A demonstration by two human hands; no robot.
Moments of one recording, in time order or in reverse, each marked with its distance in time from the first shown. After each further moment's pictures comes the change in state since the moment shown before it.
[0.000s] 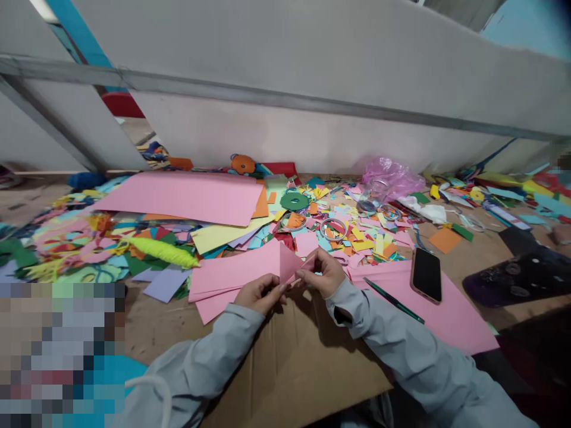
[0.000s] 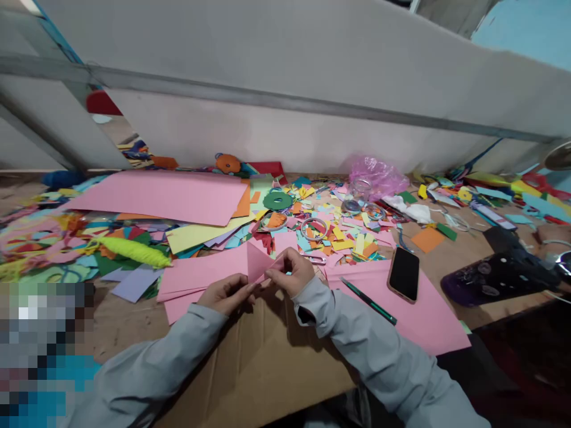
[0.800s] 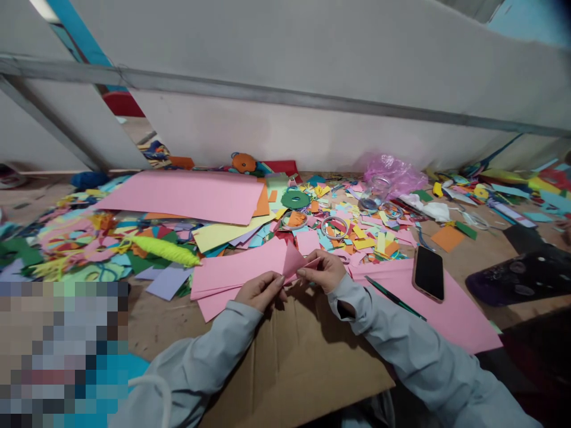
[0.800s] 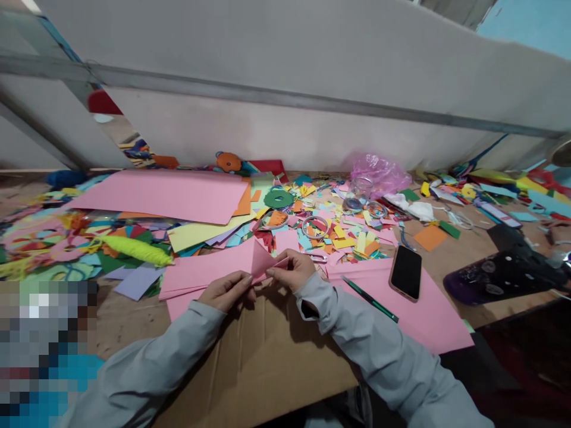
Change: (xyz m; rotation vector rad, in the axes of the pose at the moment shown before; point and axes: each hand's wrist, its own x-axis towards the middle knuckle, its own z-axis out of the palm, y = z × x) left_hand -0.001 0.009 -0.003 0.052 -0.016 -0.039; right_hand 0.004 -0.004 0.001 0.209 0.004 0.190
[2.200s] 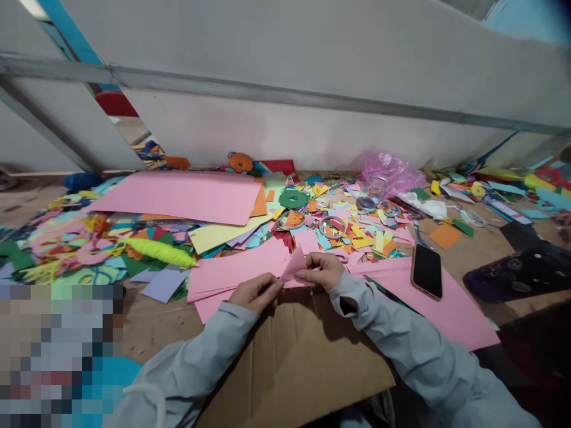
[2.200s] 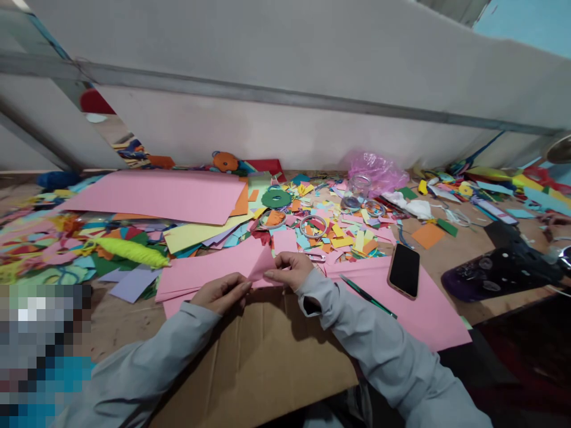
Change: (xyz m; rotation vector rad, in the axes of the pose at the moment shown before) left_hand 0.001 -0.008 -0.009 0.200 -0.059 0.064; right_hand 0.001 -0.008 -0.009 -0.254 -0.118 -0.018
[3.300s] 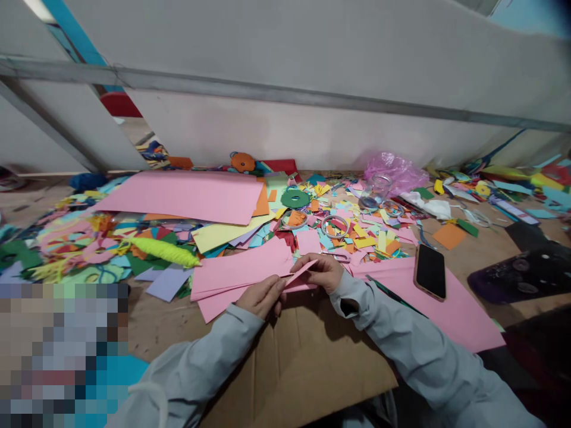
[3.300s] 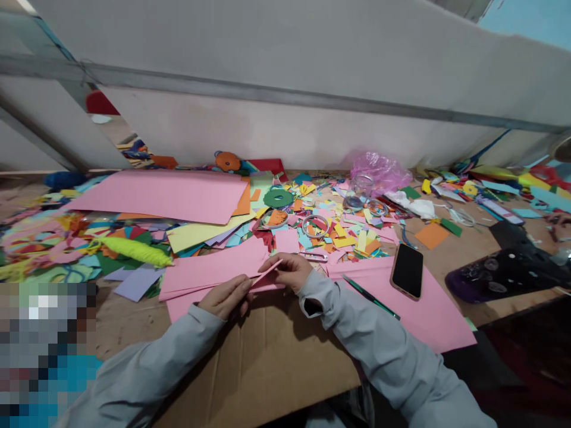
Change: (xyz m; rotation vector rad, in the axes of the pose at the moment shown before) left_hand -0.007 0.013 0.006 -0.042 -0.046 -0.064; right_hand 0.003 0.006 -0.001 0.176 -0.185 -0.114
